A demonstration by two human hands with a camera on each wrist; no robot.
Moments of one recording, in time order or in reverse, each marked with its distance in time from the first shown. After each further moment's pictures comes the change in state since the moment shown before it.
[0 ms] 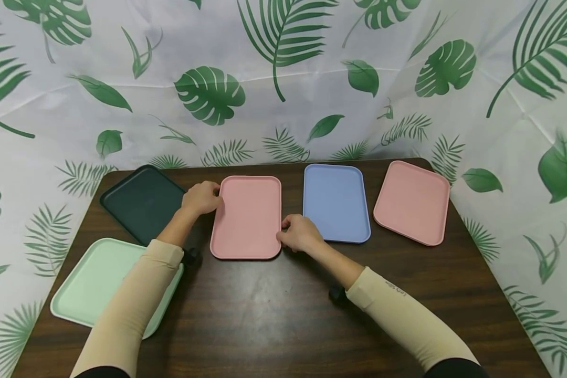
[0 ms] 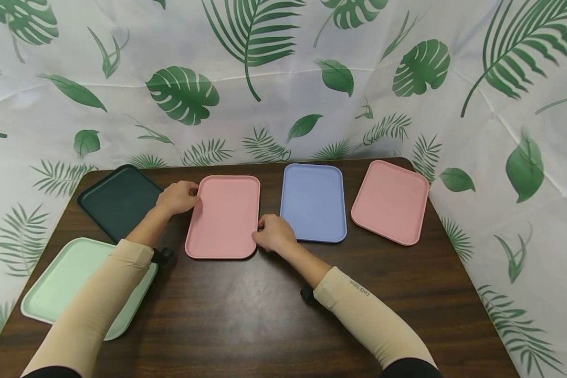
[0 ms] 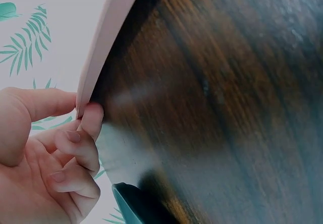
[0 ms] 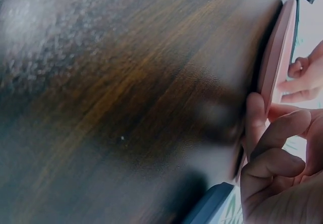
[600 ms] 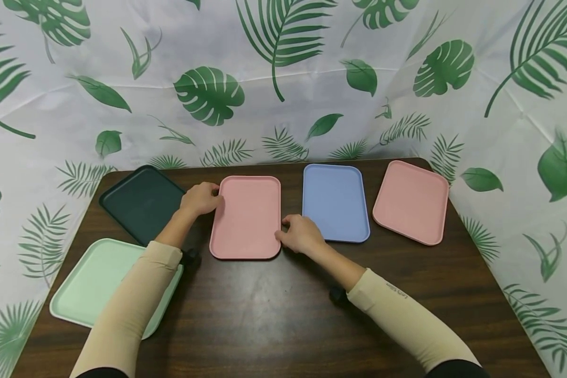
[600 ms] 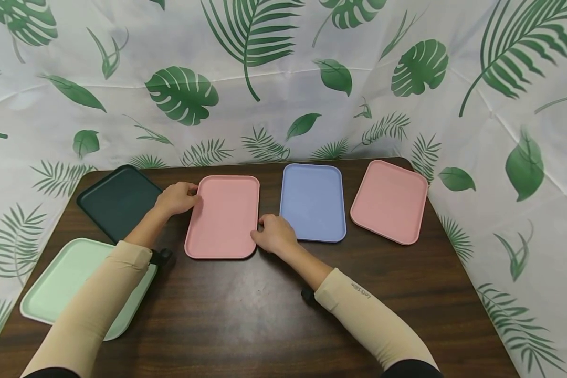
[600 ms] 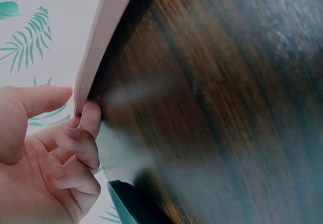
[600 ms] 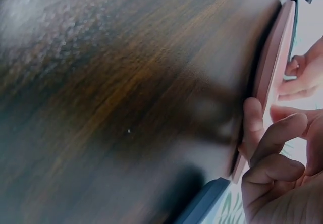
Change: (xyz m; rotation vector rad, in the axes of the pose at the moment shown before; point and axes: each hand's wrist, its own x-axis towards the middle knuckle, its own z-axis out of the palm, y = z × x) left_hand 0.003 -0.005 0.001 -0.032 -0.028 0.000; right_hand -0.005 -0.002 -0.002 -0.069 0.038 -0.033
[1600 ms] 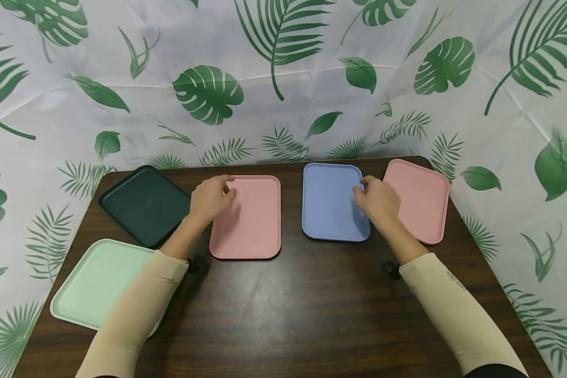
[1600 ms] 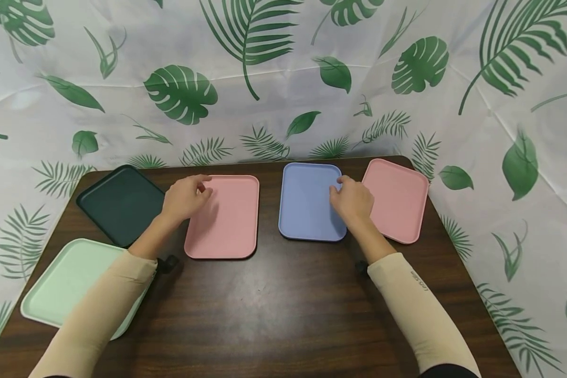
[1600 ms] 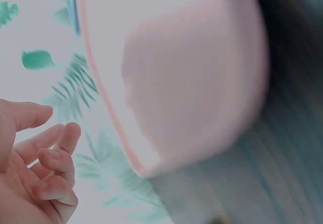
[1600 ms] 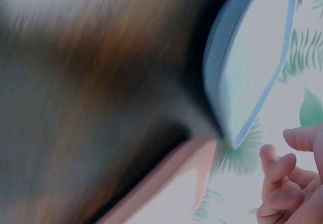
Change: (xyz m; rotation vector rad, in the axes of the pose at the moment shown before) left_hand -0.025 0.046 0.010 -0.015 0.348 0.212; right_hand 0.012 0.118 -0.118 -0.269 0.525 0.106
